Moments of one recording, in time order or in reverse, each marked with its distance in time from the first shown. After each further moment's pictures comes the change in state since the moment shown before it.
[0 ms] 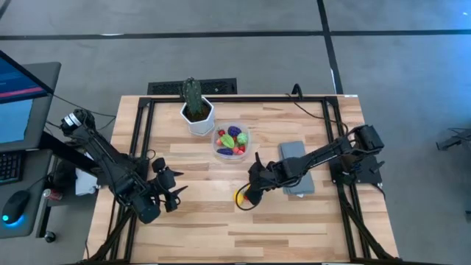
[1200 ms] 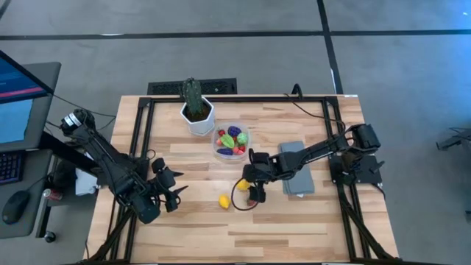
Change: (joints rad) left arm 0.000 0.000 0.000 0.001 0.001 -0.064; right arm -0.069 0.026 0.043 0.008 -0.023 -0.659
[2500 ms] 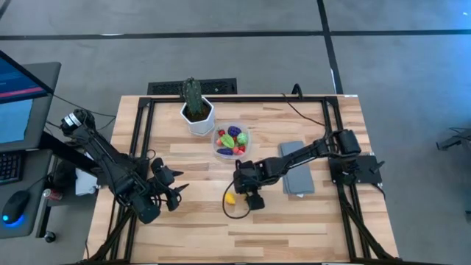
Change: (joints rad) left arm 0.000 0.000 0.000 -0.001 -0.034 -0.108; right arm -0.003 0.203 0.153 -0.019 -0.199 -0.322
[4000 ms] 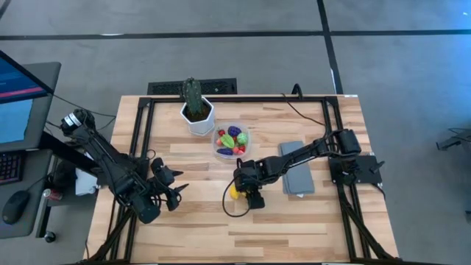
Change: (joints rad) left arm 0.000 0.000 0.000 -0.004 -0.002 0.005; right arm -0.006 -0.004 0.000 -0.031 -0.010 0.055
